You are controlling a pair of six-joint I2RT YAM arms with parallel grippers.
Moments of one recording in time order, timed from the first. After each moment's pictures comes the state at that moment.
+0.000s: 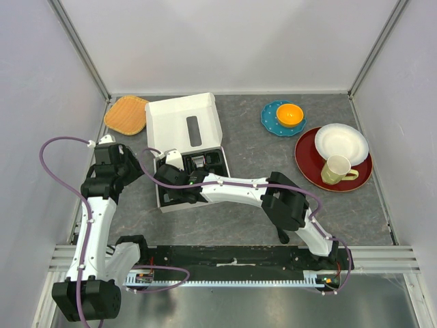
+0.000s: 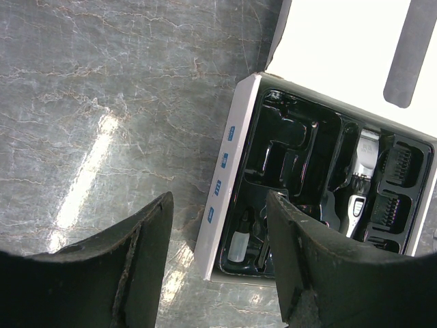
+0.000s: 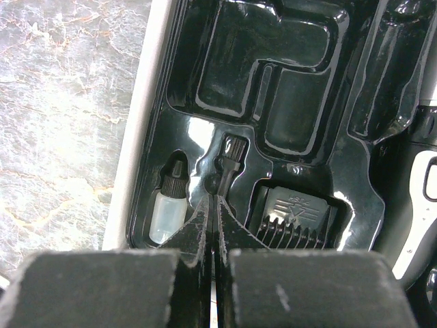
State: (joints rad) left arm 0.07 0.87 0.85 -0.73 -0.07 -0.47; right arm 1.21 2.19 1.79 -0.43 0.43 0.68
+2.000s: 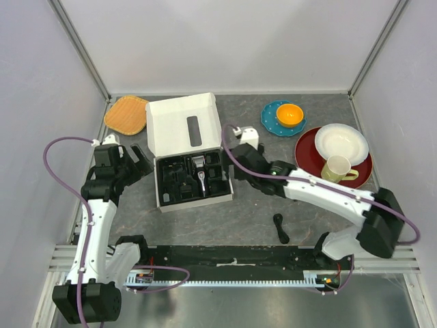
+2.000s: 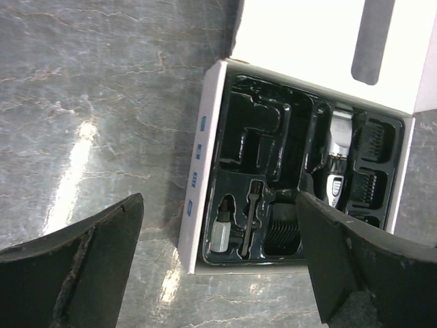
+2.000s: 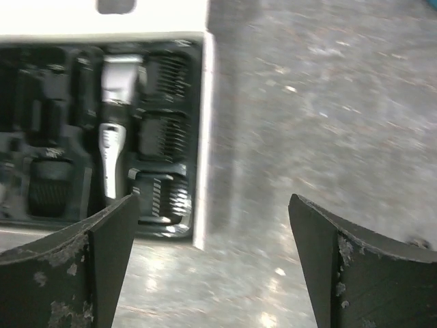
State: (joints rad) left arm 0.07 0.85 0.84 -0.71 0.03 -0.45; right arm 0.96 1.48 1.16 -0.38 0.47 0.56
